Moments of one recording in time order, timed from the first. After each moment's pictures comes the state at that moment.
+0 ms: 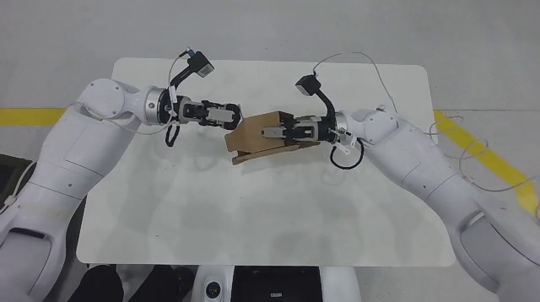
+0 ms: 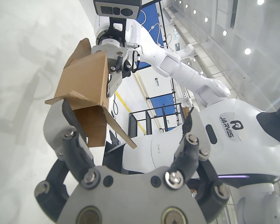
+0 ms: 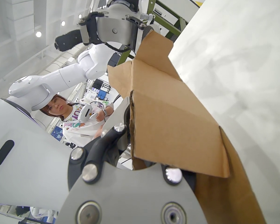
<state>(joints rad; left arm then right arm) 0.55 -0.89 -0.81 -1.22 -0.75 -0.46 -1.36 -0.43 -1.18 0.38 -0.97 0.70 -0.86 0.96</state>
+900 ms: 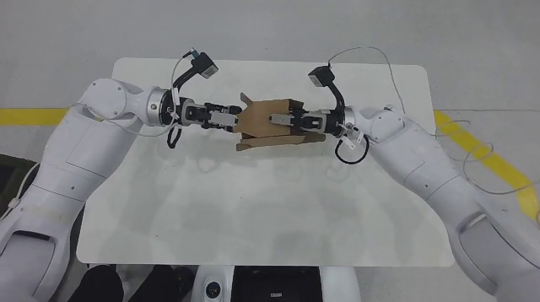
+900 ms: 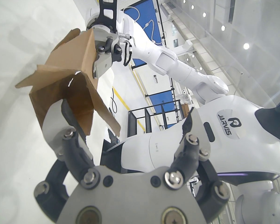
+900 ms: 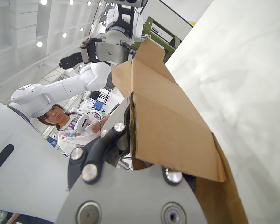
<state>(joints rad) 0.59 -0.91 -0.87 -1.27 -0.71 -0.44 -1.38 -0.46 -1.18 0.46 -0.93 0.68 -0.91 0.91</state>
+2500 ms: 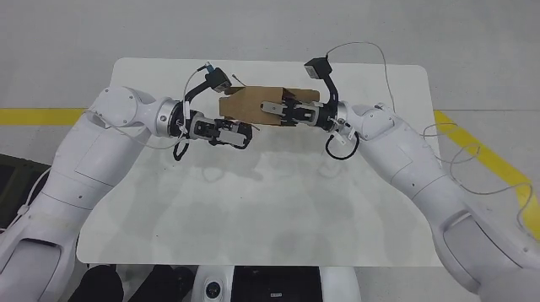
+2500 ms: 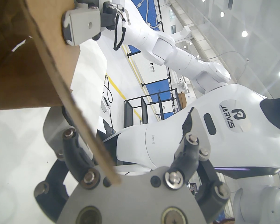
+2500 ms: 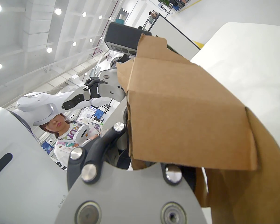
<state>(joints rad) 0.64 -0.92 -0.89 -1.35 -0.69 -0.40 -1.42 -0.48 -1.27 0.56 -0.89 0.63 -0.94 0.88</state>
